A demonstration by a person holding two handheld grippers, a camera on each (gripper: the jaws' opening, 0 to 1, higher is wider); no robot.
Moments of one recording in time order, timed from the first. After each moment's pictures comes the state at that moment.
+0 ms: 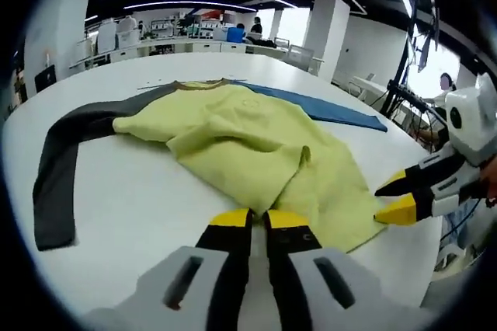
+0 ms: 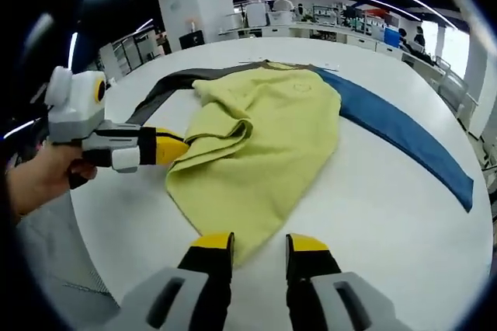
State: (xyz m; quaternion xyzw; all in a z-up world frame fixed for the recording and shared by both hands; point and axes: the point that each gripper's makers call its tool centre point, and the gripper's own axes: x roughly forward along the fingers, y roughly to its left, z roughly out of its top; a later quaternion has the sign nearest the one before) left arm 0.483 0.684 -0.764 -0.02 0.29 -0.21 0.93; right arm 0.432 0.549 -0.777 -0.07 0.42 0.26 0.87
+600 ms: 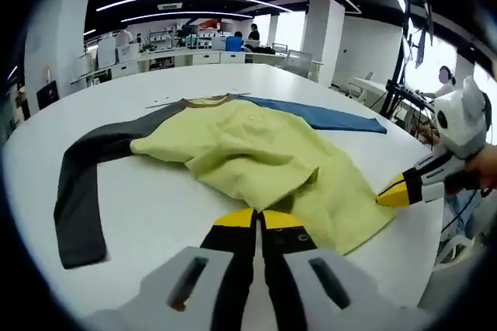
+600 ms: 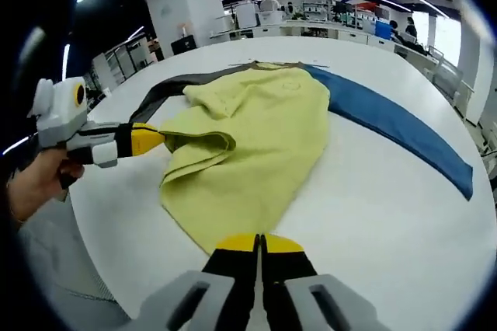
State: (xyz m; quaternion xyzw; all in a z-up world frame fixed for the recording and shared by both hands) left arm 0.477 0.707 -0.733 0.00 0.27 -0.20 0.94; right arm 0.432 0.533 -0.768 -0.03 0.42 0.25 0.87
